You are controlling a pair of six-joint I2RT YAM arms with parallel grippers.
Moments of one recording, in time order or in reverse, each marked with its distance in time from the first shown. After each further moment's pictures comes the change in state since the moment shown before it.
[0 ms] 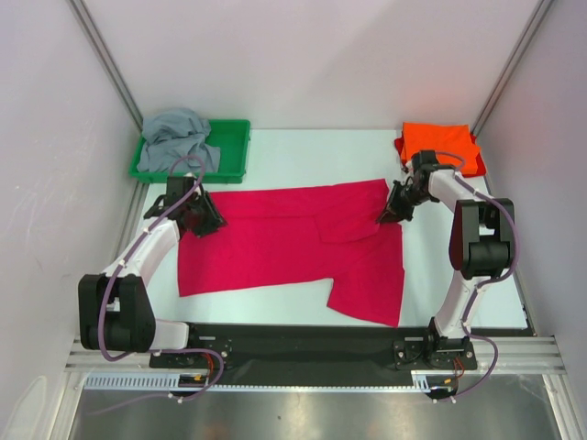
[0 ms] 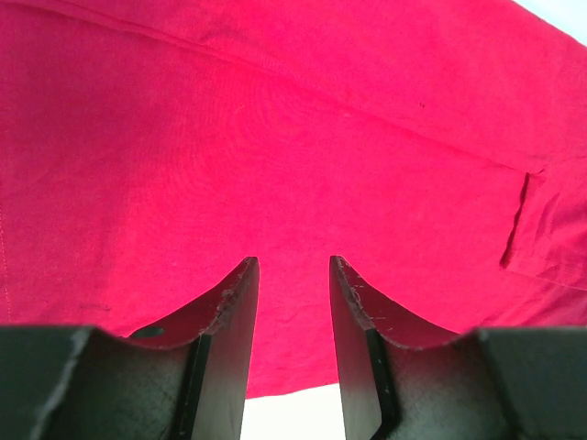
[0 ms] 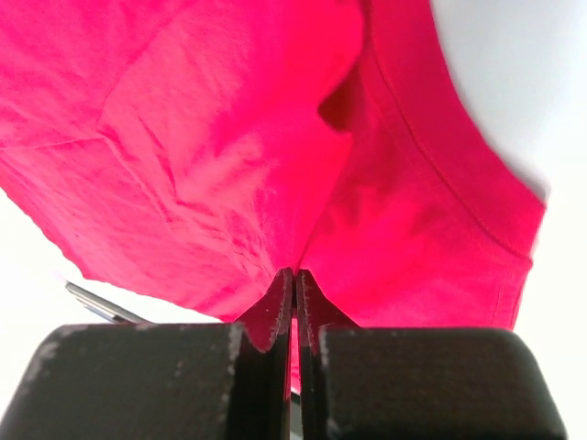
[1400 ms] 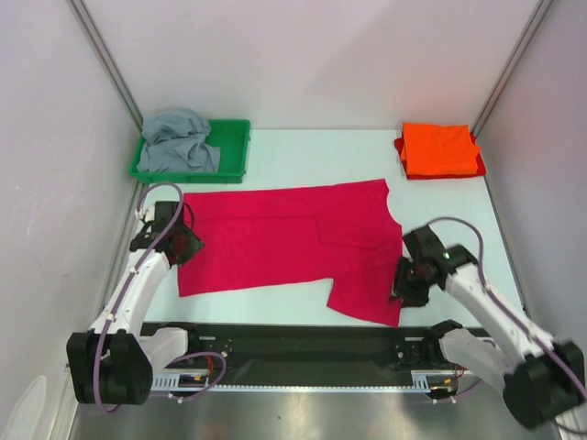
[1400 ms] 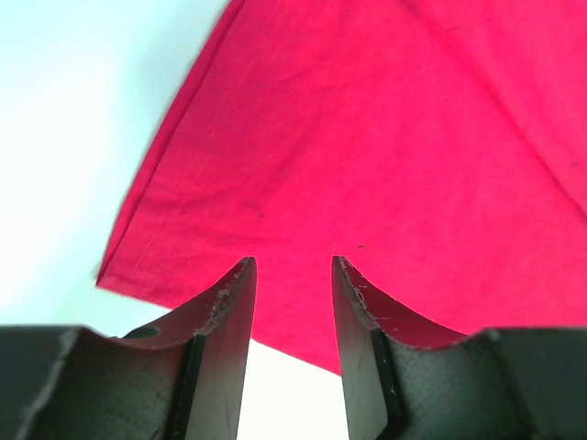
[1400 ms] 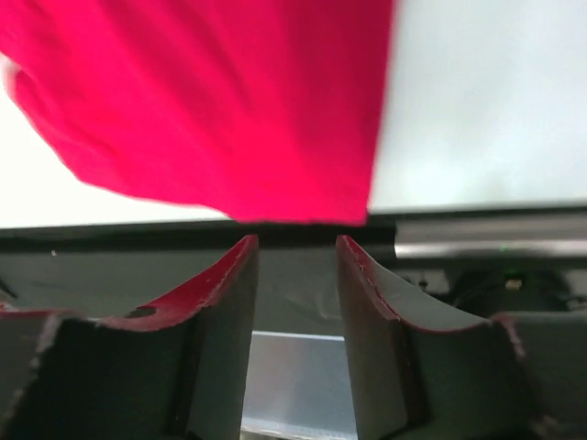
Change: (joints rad) left arm 0.040 -0.290 -0.141 -0.227 -0.332 -0.205; right arm 0.338 -0.851 -0.618 -0.288 0.384 0.226
